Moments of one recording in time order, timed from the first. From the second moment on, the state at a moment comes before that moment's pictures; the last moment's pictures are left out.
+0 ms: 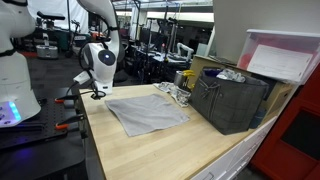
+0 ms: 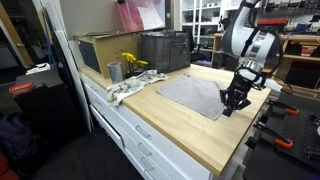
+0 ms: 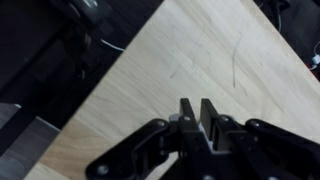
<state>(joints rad) -0.47 0.25 0.43 -2.77 1.40 2.64 -0.54</state>
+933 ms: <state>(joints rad) -0.16 0.13 0.09 -2.77 1.03 2.78 -0.42</state>
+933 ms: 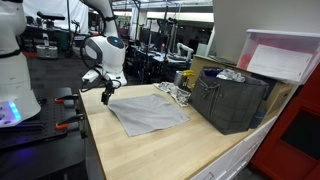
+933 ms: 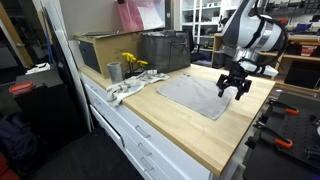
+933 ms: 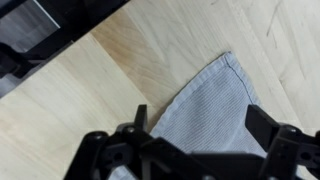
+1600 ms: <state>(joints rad) -0.06 0.16 -0.01 -2.50 0.34 2.34 -0.03</state>
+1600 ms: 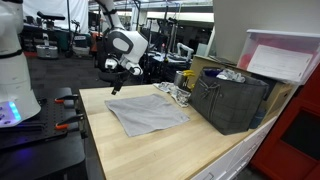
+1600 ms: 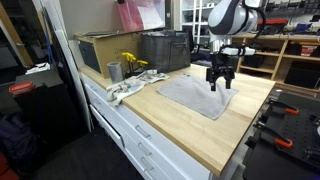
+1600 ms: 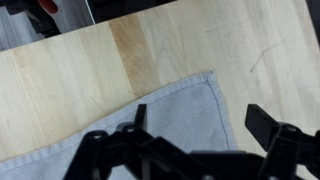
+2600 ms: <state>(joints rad) -0.06 0.18 -0.01 -2.23 0.33 1.99 -0.04</state>
